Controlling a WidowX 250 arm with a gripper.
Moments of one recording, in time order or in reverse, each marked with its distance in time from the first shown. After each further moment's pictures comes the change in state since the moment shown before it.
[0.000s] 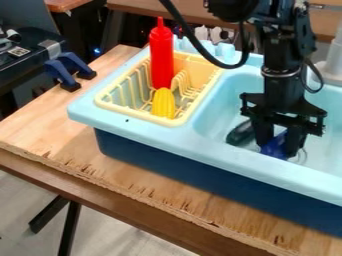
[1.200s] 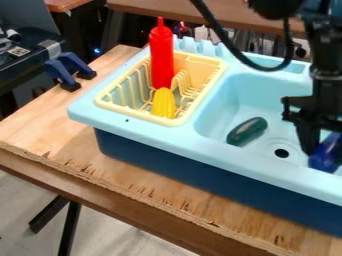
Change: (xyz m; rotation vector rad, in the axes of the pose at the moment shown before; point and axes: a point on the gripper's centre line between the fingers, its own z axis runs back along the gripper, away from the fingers) arm 0.002 -0.054 0.013 -0.038 -0.057 0.028
